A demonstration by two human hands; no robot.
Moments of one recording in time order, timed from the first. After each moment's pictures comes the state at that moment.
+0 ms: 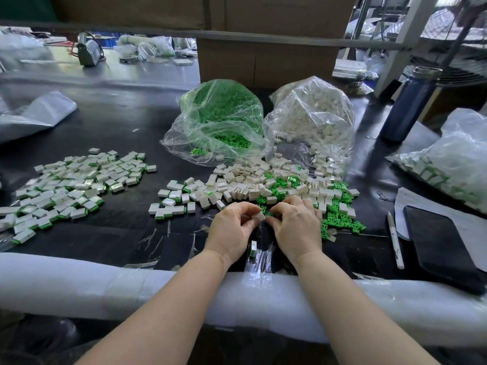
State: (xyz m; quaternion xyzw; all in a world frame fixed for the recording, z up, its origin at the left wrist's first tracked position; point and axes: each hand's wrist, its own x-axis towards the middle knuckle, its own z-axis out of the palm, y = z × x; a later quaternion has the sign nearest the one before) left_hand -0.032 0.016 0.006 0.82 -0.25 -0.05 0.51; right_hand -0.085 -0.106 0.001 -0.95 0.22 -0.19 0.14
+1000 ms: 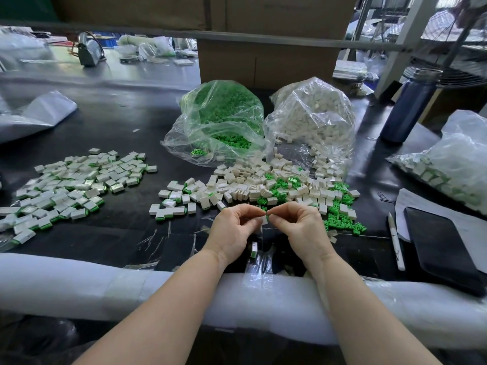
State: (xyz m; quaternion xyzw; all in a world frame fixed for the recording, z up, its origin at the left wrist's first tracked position) left_hand -0.031 0.020 0.008 0.75 -0.25 -0.14 0.60; right_hand -0.099 -0.109 0.015 -0.78 0.15 -0.21 0.57
